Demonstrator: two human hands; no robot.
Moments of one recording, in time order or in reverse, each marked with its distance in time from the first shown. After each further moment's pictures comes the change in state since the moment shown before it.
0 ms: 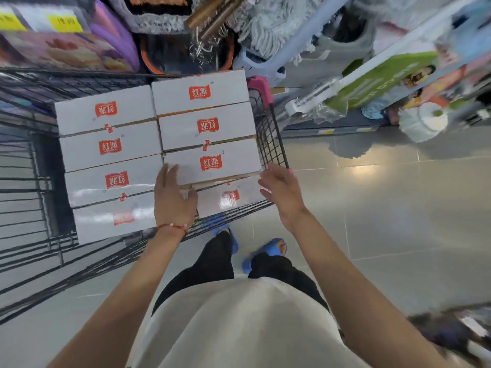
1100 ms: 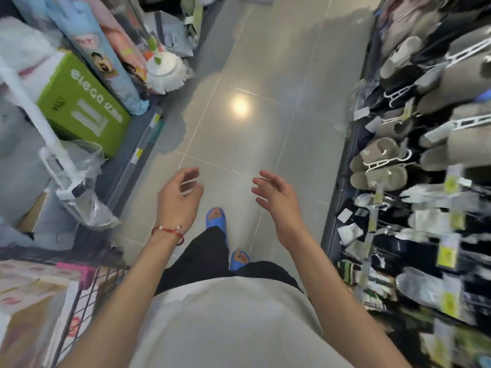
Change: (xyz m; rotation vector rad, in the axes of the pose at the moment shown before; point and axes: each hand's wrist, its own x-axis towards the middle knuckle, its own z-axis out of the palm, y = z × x) left_hand -0.300 0.290 0.301 0.014 -0.838 0.802; right_hand -0.204 0.179 -0.411 0.826 0.771 -0.136
